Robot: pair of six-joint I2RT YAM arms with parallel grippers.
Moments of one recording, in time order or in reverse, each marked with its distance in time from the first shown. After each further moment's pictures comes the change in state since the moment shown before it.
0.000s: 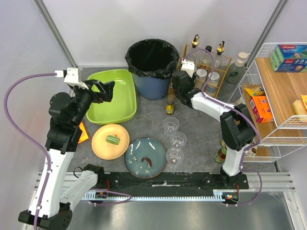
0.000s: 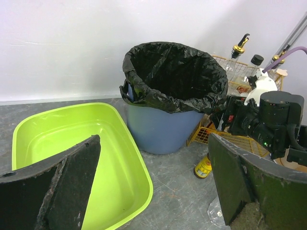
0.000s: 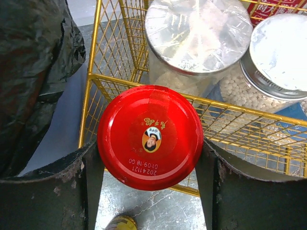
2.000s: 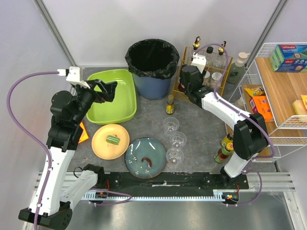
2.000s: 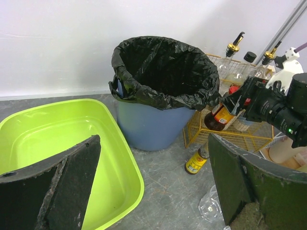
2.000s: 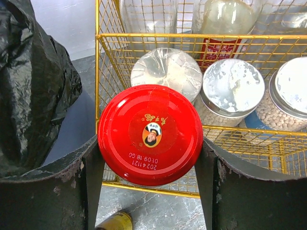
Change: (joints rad) left arm 0.000 0.018 0.000 0.001 0.043 -0.033; right arm -0.050 -0.159 -0.005 -0.074 -0.002 -0.006
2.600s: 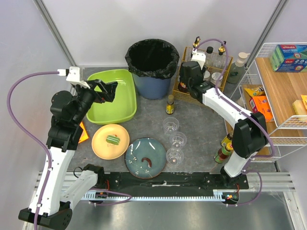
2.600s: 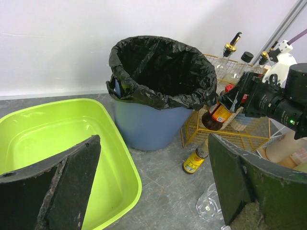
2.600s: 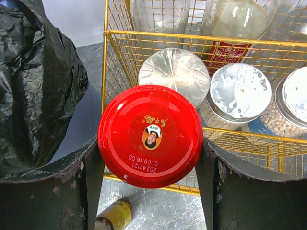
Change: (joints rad) left arm 0.000 0.000 0.000 0.000 0.006 -0.008; right arm -0.014 0.007 0.080 -0.130 -0.088 -0.002
